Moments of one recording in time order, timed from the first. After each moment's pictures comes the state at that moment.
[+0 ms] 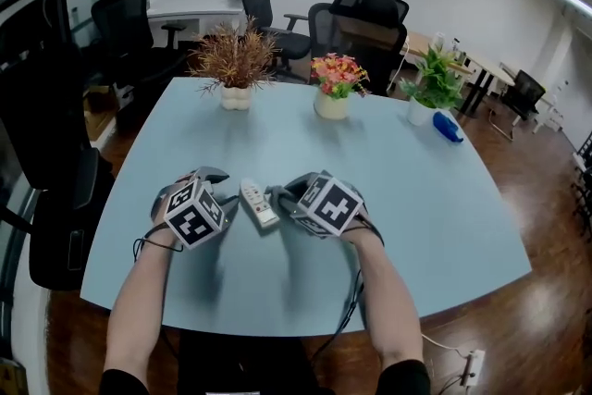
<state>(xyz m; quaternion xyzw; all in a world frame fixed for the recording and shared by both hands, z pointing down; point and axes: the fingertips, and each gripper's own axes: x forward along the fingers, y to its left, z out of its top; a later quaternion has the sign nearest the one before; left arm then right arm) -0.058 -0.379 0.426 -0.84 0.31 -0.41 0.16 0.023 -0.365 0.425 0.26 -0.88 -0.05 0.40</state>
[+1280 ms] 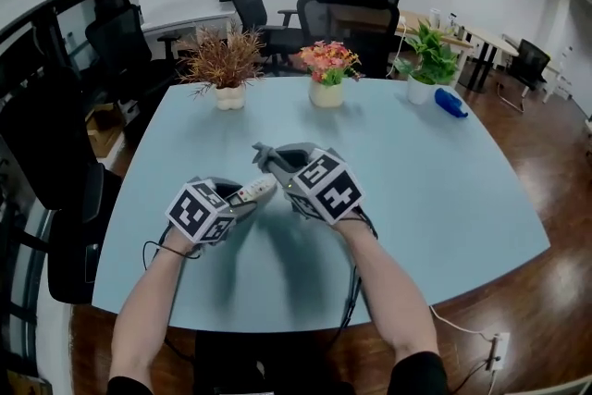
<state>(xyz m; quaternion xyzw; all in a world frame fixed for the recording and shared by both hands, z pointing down) -0.005 -0.346 0.433 -0.89 0.27 -0.36 -0.01 0.026 -0.373 0.339 0.35 -0.91 -0.08 0.20</state>
